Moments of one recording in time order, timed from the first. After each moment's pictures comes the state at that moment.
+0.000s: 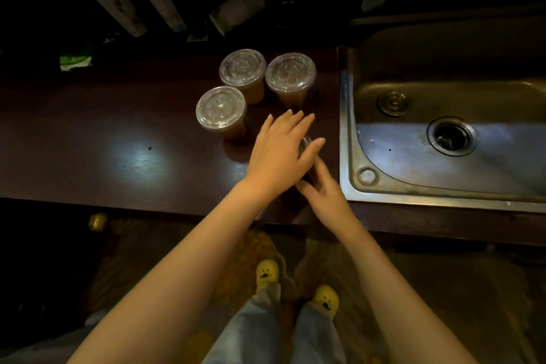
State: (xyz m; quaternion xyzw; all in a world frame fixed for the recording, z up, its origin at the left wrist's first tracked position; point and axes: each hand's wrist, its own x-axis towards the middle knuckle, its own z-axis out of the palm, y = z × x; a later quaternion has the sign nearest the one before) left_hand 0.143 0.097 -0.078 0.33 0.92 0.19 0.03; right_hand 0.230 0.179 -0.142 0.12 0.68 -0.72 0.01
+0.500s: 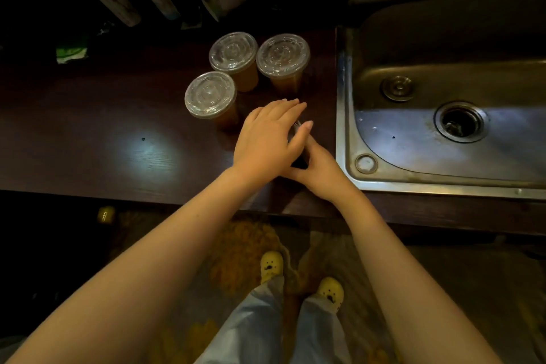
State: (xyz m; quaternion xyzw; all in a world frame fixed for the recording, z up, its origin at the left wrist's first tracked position) left_hand 0.139 0.098 -0.089 0.34 0.93 0.15 -0.02; right_hand 0.208 0.198 -0.131 0.05 0.75 -0.66 0.06
